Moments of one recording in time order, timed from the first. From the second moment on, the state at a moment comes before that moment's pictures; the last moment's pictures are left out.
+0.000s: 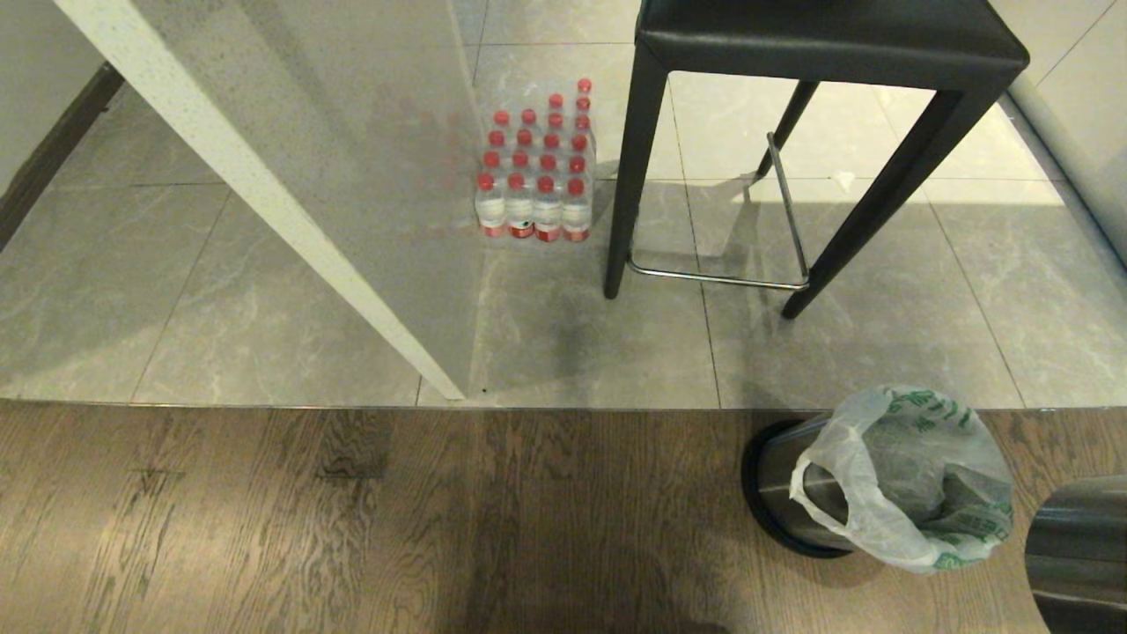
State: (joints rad) left arm 0.00 0.00 0.00 0.00 0.00 -0.01; right arm -0.34 0.87 -0.90 0.45 -0.57 0.44
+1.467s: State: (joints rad) left arm 0.00 0.00 0.00 0.00 0.00 -0.01; right arm -0.67 1.97 -1.21 -0.05 -0.40 0.55
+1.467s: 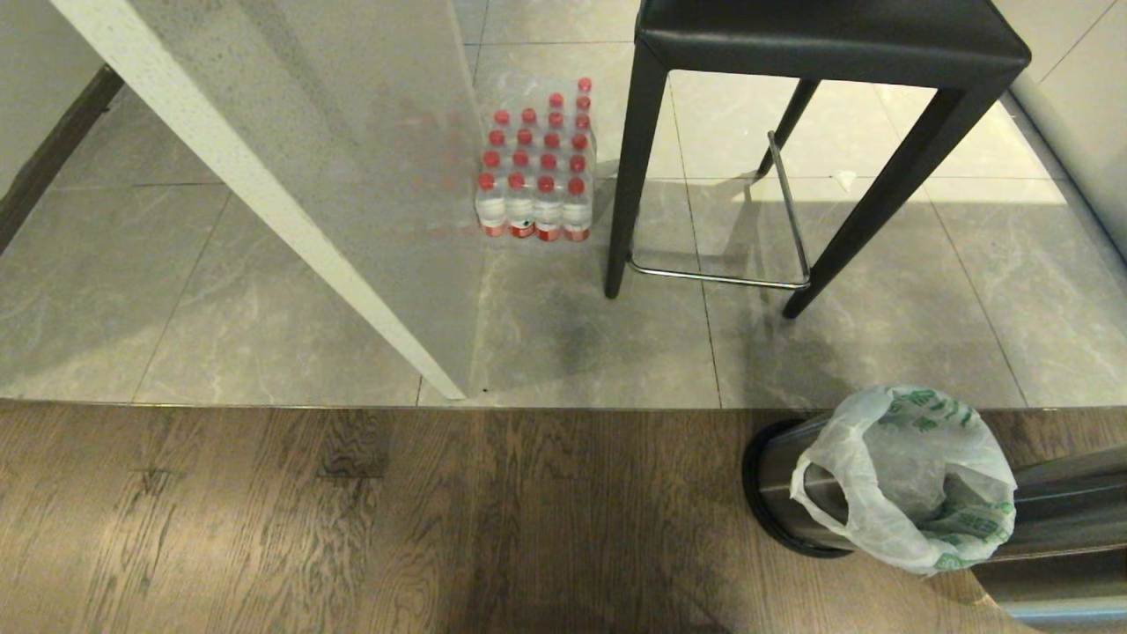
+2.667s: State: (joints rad) left arm 0.00 0.00 0.00 0.00 0.00 -0.01; right arm -0.67 2.17 -1.28 -0.17 -0.43 0.54
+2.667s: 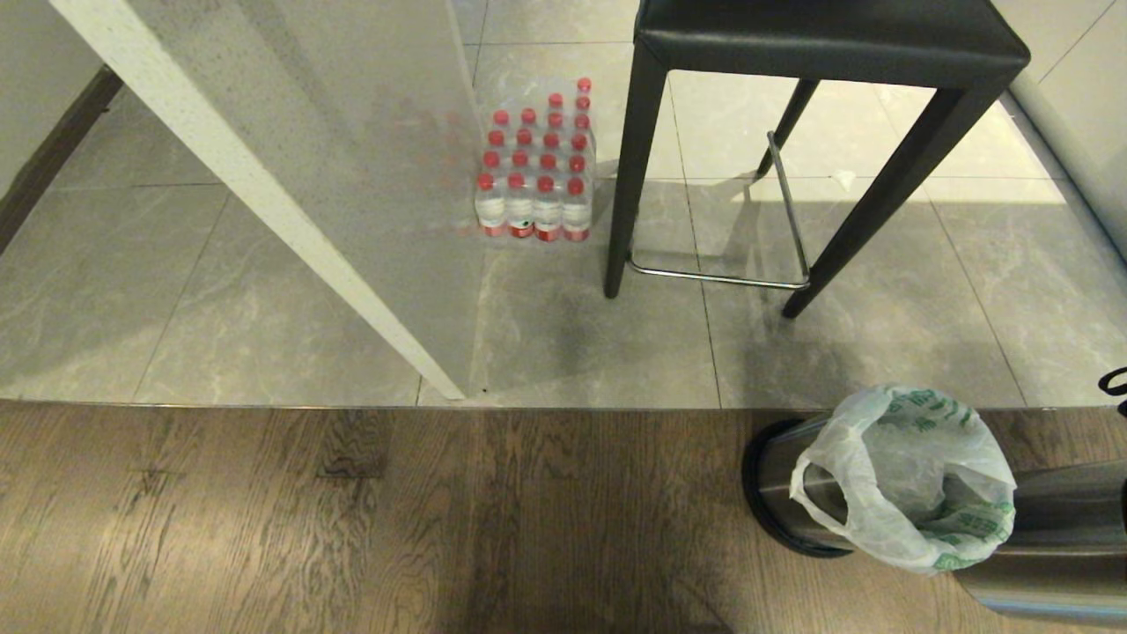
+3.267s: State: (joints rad) left arm 0.00 0.00 0.00 0.00 0.00 -0.01; right arm -0.57 1.77 -0.98 -0.11 -0.36 0.54
